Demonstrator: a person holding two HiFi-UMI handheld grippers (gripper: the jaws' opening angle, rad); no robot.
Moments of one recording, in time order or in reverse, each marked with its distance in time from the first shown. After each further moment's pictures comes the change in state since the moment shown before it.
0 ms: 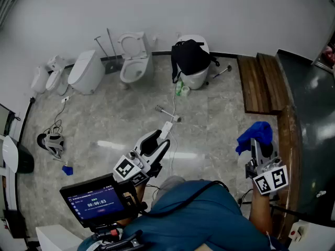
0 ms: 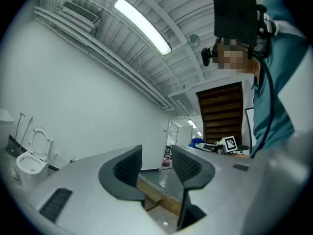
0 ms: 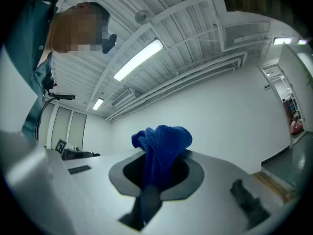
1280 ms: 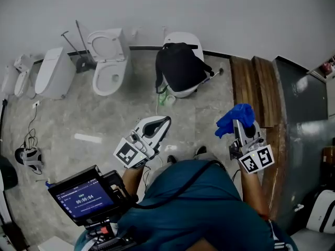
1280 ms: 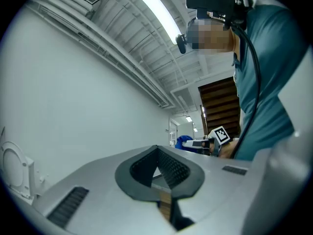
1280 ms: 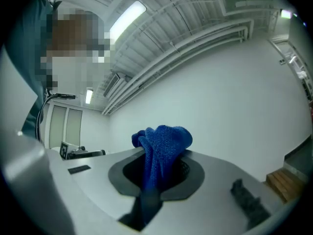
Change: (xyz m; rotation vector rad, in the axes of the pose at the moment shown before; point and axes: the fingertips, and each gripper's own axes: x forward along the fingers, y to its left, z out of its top) left arm 0.276 0.359 0.012 0.130 -0.036 -0.133; right arm 0.442 -0.155 -0.096 0.030 0.089 0.055
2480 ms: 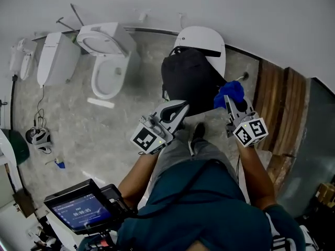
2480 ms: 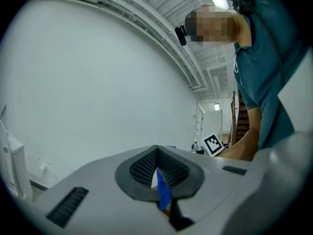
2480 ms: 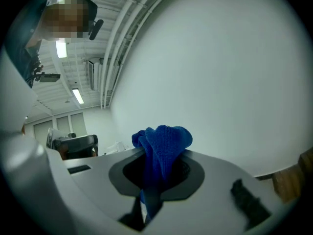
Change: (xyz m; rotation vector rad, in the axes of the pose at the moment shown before) left arm 0.292 0.332 -0.149 -0.114 0.177 0.195; right arm 0.407 -0.299 -0.168 0.188 0.267 0.160
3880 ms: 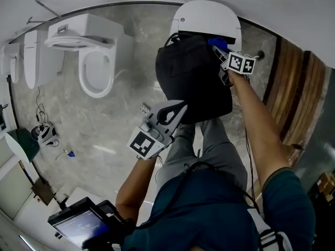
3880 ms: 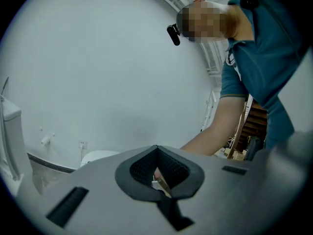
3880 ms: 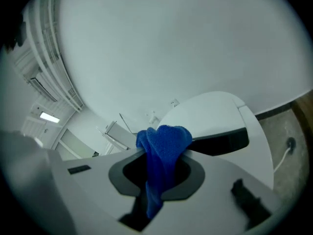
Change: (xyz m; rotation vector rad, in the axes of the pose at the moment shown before) left arm 0.065 0.157 -0.135 -0.157 0.236 0.048; right arm 0.302 -0.242 -0.272 0.502 0.429 -0.019
